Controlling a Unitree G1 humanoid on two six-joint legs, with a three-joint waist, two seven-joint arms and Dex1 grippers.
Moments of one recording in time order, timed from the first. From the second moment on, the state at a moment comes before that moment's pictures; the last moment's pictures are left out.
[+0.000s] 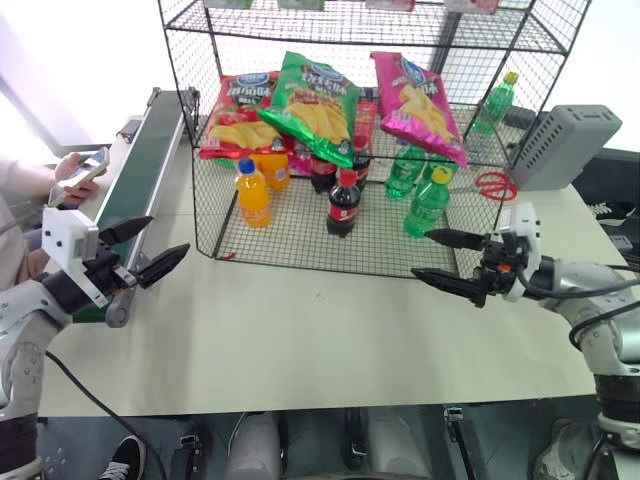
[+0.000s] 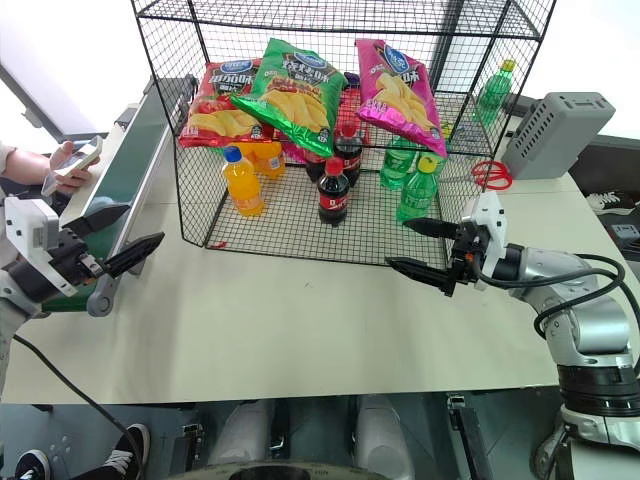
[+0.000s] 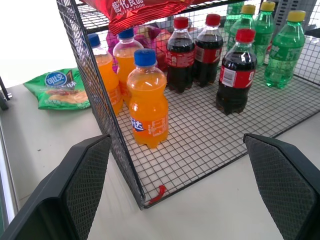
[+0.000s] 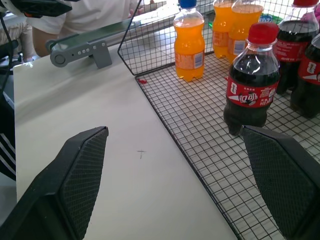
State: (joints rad) left arm -0.03 0.75 0.47 -0.19 -0.60 0.38 -0.87; right arm -0.24 -0.75 -0.18 -0.13 0.61 0.46 1.11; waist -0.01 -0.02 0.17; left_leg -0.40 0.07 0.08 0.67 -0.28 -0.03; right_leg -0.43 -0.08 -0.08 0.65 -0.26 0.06
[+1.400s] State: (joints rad) left arm -0.01 0.75 0.44 -0.20 -0.56 0.36 -0.85; right arm -0.28 -0.74 -0.15 -0.08 0.56 0.41 1.14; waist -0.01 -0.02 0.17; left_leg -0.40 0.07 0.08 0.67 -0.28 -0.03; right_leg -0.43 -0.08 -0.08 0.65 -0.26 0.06
